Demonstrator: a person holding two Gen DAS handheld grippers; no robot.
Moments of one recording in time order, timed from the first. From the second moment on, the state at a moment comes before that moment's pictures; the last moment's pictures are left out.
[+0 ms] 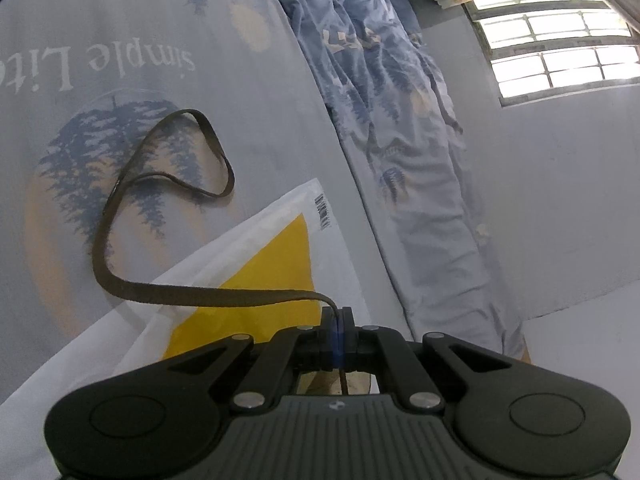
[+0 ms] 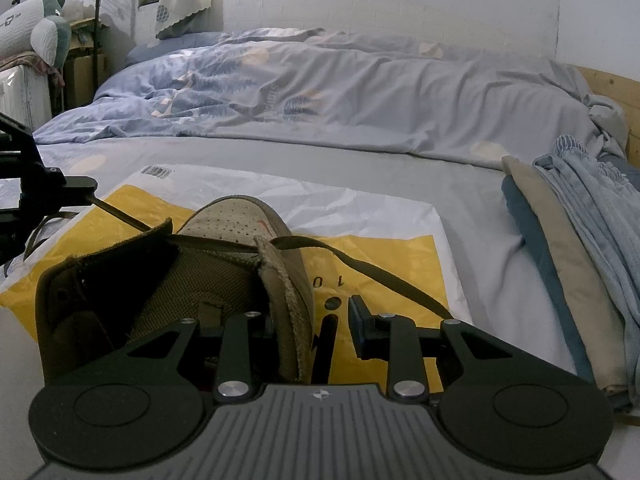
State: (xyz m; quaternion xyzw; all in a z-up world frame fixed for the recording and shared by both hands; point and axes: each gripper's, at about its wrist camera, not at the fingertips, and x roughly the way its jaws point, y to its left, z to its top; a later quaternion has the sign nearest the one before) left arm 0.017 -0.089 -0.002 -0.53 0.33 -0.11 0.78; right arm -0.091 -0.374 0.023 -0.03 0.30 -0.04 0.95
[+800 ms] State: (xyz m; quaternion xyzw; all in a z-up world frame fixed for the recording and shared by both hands) left arm 0.019 -0.087 -0.013 -0.53 0.35 -0.09 0.77; right arm -0.091 -0.375 0.022 -0.03 0.30 -0.04 0.95
